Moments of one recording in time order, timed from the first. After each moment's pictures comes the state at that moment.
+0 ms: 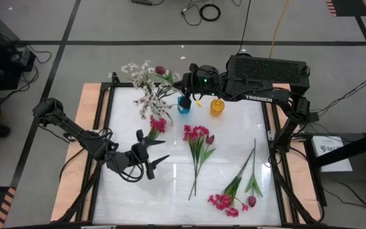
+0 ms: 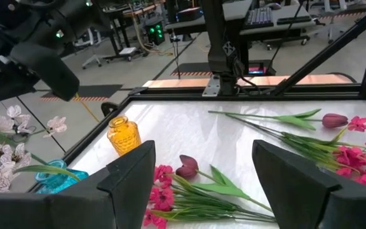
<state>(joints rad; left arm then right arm) -0.57 1.27 0.85 0.14 -0.86 -0.07 -0.38 1.74 1.43 0.03 -0.05 -0.20</state>
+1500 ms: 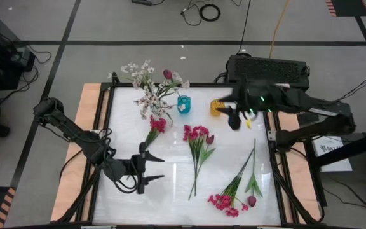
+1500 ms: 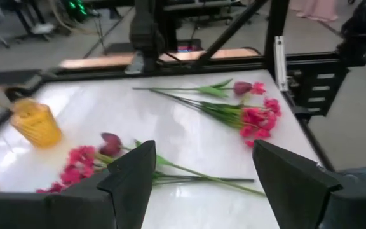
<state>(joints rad) -0.66 1.27 0.85 0.04 -0.62 -0.20 -0.14 1.12 1.31 -0.67 0.10 0.11</state>
